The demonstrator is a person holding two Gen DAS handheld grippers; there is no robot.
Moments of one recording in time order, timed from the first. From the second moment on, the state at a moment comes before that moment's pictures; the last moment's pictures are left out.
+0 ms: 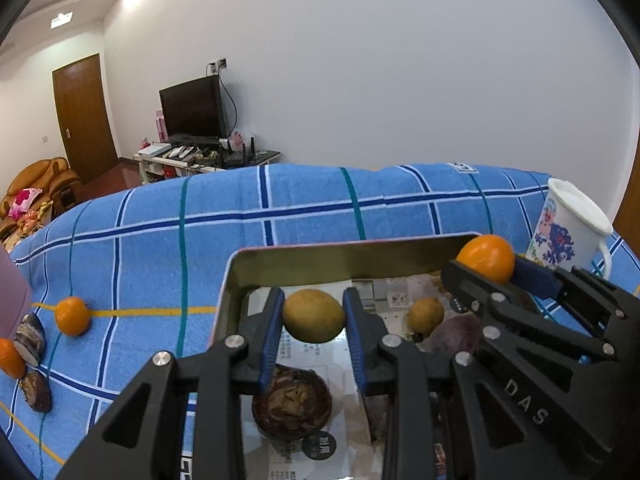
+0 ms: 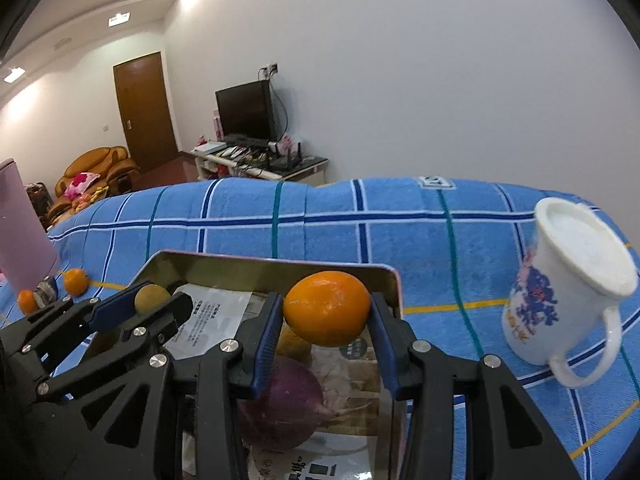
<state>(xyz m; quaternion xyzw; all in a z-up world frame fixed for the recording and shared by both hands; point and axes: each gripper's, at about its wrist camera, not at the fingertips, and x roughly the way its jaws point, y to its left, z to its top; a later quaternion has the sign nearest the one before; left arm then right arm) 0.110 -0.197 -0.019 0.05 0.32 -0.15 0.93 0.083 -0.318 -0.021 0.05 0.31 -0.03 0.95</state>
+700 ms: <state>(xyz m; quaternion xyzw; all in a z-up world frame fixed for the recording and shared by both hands) 0.124 -0.196 -0.023 0.04 0.35 -0.15 0.92 0.089 -0.323 -0.029 0.07 0.34 0.00 0.94</state>
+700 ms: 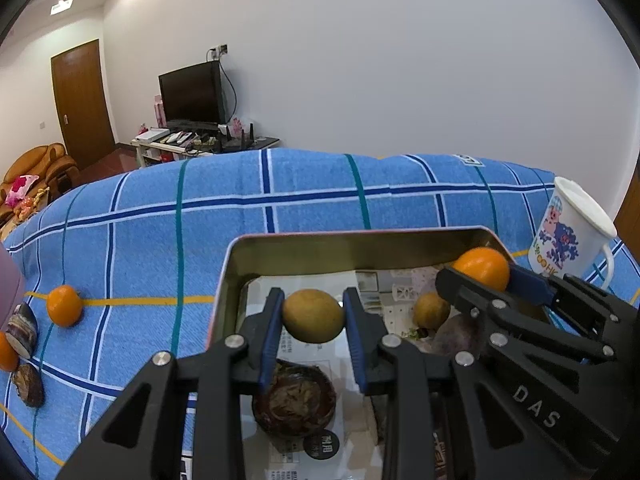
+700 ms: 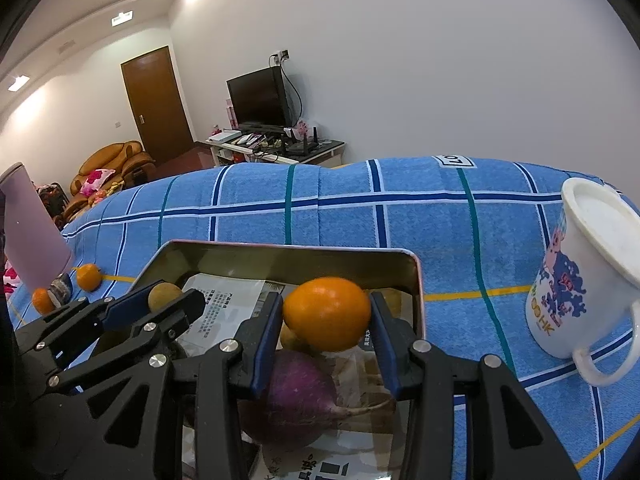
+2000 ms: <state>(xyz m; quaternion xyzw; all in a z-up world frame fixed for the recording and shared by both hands) 0.033 -0.173 0.010 0.06 0.19 -0.11 0.97 -0.003 -0.314 0.011 0.03 0.14 -0.11 0.98</state>
